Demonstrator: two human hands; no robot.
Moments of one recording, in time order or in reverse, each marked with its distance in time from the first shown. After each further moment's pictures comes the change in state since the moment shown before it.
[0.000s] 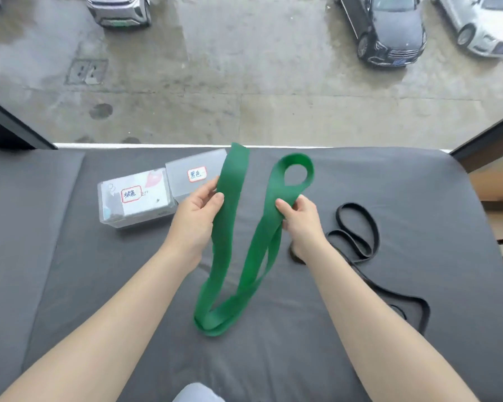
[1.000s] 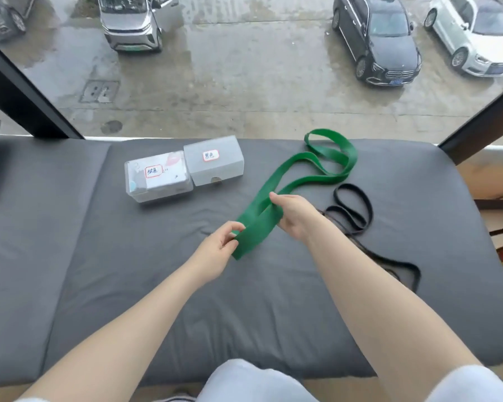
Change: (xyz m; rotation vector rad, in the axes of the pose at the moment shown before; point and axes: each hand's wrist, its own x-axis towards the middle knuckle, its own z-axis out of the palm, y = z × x) left_hand -0.098 -0.097 -0.034 0.496 -0.269 -0.056; right_hand -0.080 0.017 0.002 0.063 -0.212 0.238
